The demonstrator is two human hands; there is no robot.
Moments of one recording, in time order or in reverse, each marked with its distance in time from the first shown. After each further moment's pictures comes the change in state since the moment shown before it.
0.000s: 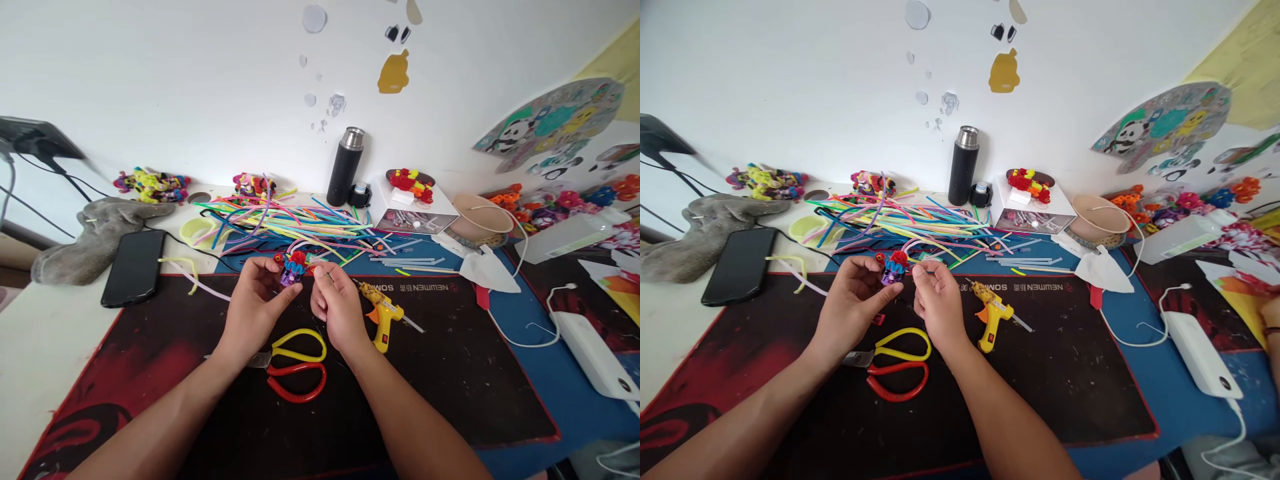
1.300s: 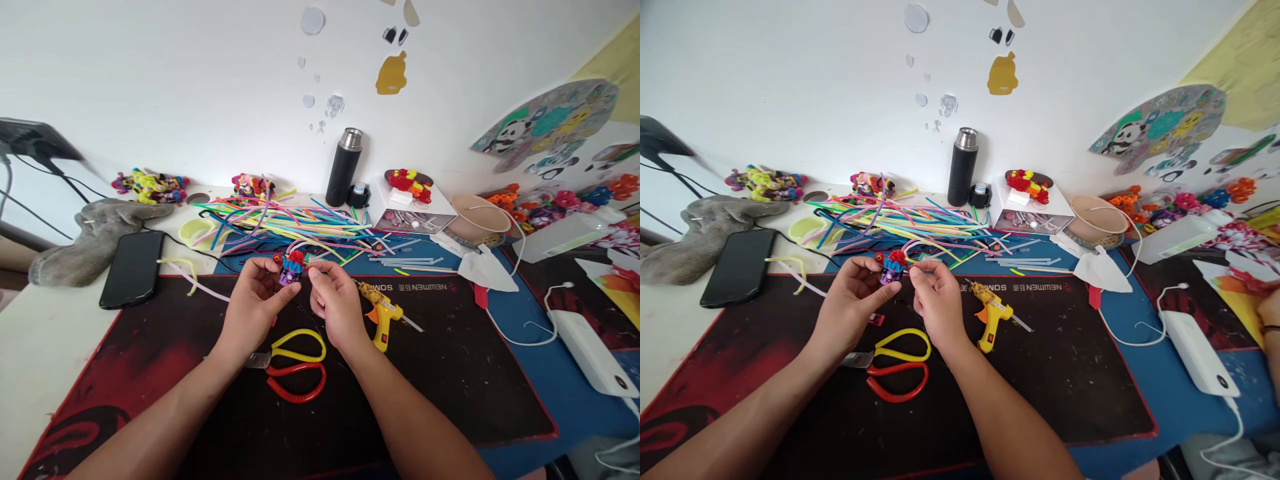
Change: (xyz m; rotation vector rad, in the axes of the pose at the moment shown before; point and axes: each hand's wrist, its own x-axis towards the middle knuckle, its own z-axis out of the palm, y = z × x) left_hand 0.002 0.001 -0.001 -0.074 -0.001 -0.079; right_hand 0.004 0.000 0.001 -0.011 0.015 -0.023
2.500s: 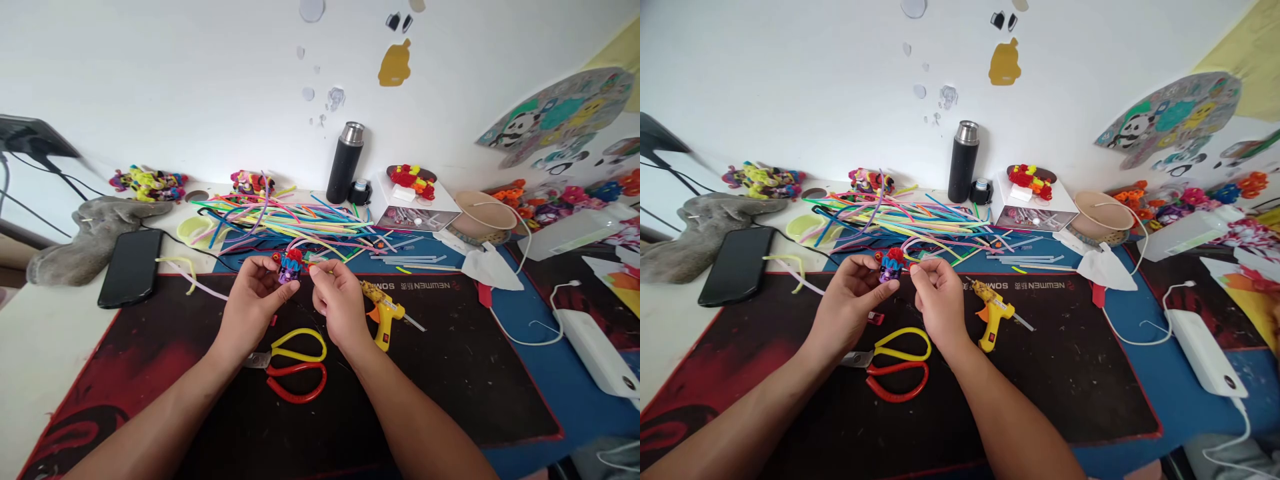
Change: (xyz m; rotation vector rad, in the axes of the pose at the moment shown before) left_hand 0.003 -0.005 -0.002 -0.047 0.004 -0.023; right_hand 0.003 -0.002 0.002 -0.019 0.066 -0.029
